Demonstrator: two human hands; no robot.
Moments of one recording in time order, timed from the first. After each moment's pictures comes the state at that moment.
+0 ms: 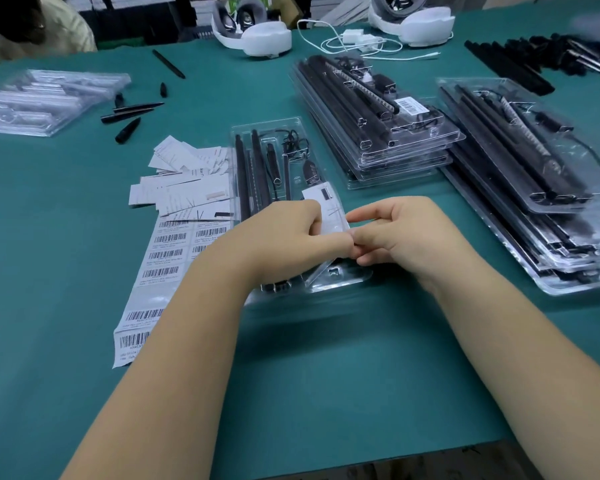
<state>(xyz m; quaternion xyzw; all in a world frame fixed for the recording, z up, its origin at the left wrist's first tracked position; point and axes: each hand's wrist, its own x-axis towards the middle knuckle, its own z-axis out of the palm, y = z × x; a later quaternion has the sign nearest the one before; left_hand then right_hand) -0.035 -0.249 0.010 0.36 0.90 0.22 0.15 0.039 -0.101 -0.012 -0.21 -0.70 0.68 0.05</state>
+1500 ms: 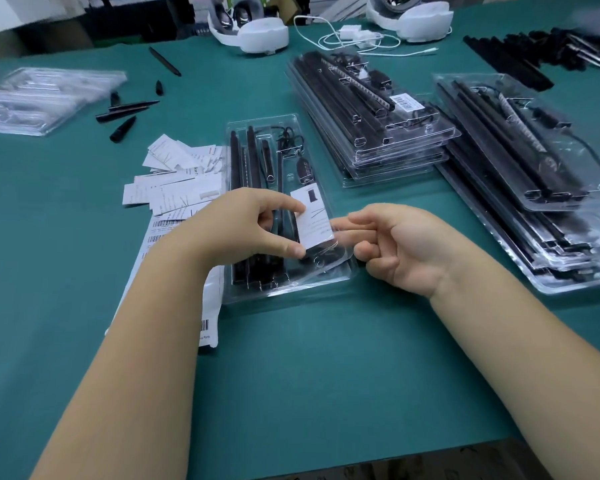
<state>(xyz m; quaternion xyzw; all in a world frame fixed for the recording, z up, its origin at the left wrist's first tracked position) -0.072 -0.272 0.005 0.37 0.87 0.28 0.16 0.035 -0.092 -0.013 -0.23 -0.53 0.81 -0.09</state>
